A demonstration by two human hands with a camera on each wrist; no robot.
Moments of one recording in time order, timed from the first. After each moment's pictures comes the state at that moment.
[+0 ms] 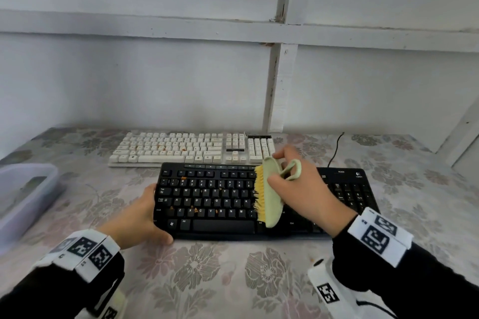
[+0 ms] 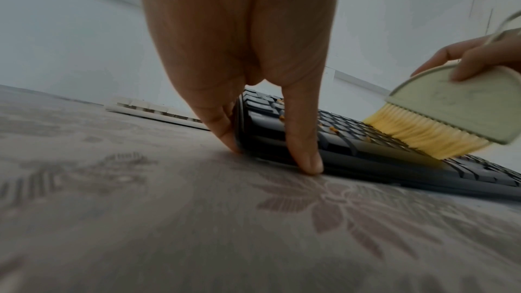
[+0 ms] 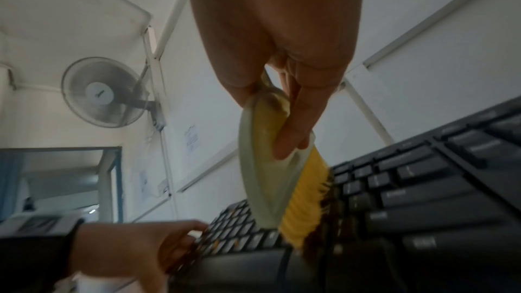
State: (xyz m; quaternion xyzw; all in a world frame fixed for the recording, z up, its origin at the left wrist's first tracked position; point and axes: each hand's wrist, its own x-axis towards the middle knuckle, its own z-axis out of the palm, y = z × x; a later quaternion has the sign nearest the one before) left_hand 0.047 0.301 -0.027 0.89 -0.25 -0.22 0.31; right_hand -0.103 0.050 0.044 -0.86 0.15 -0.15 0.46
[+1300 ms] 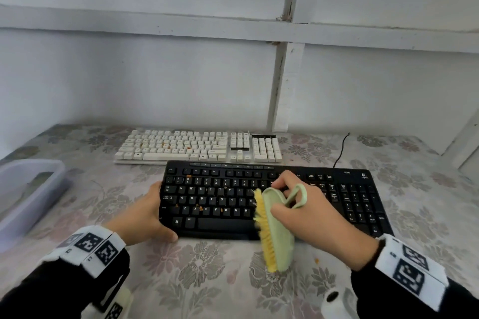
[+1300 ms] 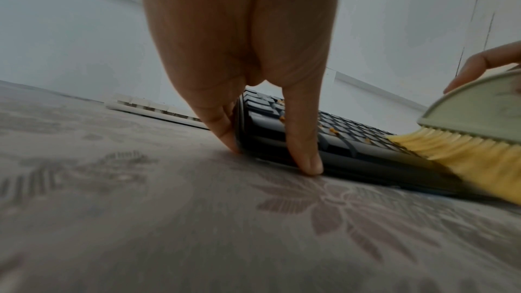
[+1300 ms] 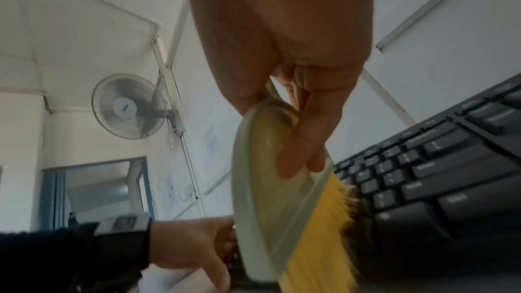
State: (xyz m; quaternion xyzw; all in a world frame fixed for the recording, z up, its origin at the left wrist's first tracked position) left_hand 0.045 0.301 -0.024 0.89 -0.25 -0.23 0.31; right_hand -0.127 0.065 0.035 -0.88 0.14 -0.07 0.45
